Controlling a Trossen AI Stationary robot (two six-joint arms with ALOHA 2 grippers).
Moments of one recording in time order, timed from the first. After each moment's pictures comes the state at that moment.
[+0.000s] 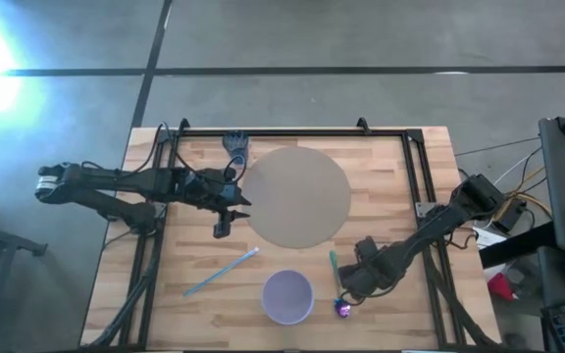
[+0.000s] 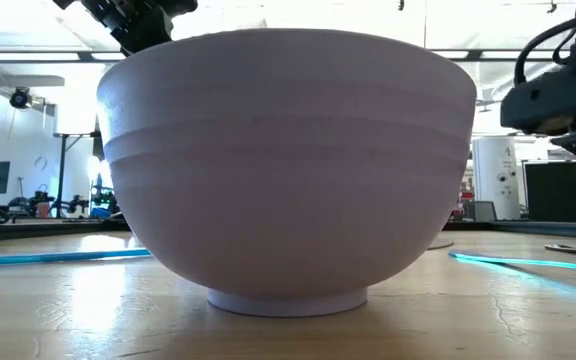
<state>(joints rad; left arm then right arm) 0.01 1.08 0.88 -0.46 0.01 0.02 0.61 1.70 0.98 -0.85 0.06 1.98</state>
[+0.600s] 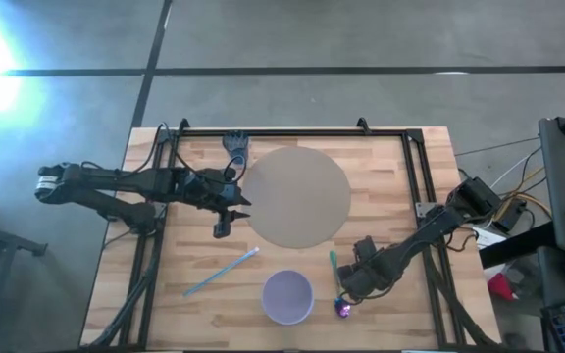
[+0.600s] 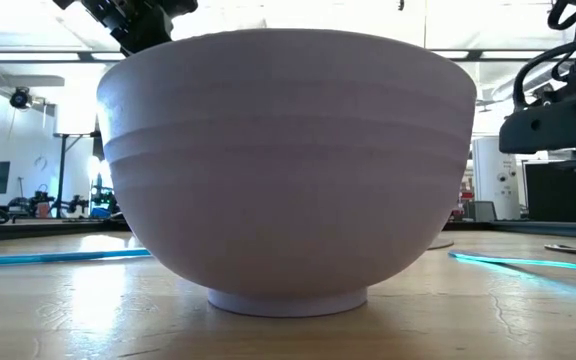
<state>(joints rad) 0.01 1.08 0.88 -0.46 0.01 0.02 0.61 1.75 0.96 -0.82 0.08 1.96</state>
